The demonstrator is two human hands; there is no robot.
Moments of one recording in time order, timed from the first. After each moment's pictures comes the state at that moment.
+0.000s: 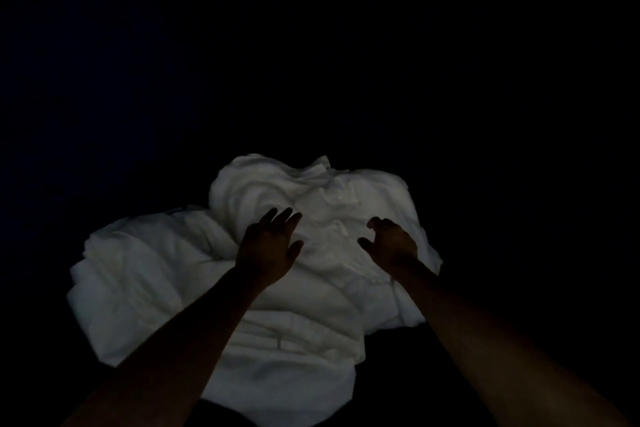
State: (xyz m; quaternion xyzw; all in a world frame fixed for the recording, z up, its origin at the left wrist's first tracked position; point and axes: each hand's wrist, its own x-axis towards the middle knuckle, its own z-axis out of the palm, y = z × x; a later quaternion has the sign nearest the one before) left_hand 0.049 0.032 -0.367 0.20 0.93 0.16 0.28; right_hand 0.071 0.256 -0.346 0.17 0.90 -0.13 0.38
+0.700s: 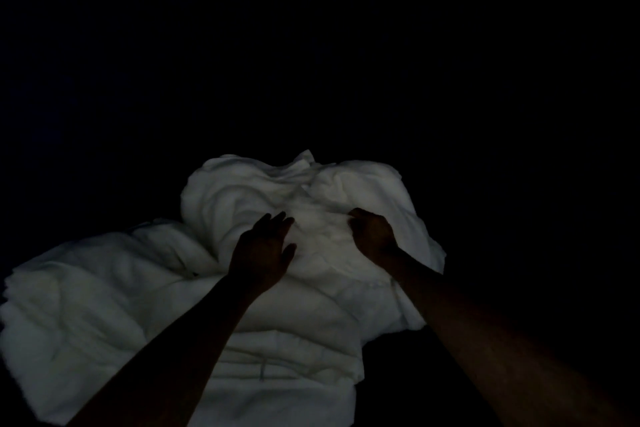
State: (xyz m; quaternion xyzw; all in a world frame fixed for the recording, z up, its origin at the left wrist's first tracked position) left_hand 0.055 0.063 -0.442 0.24 0.91 0.17 0.30; right_hand 0.069 0.270 -0.427 0.23 0.88 -0.27 0.31
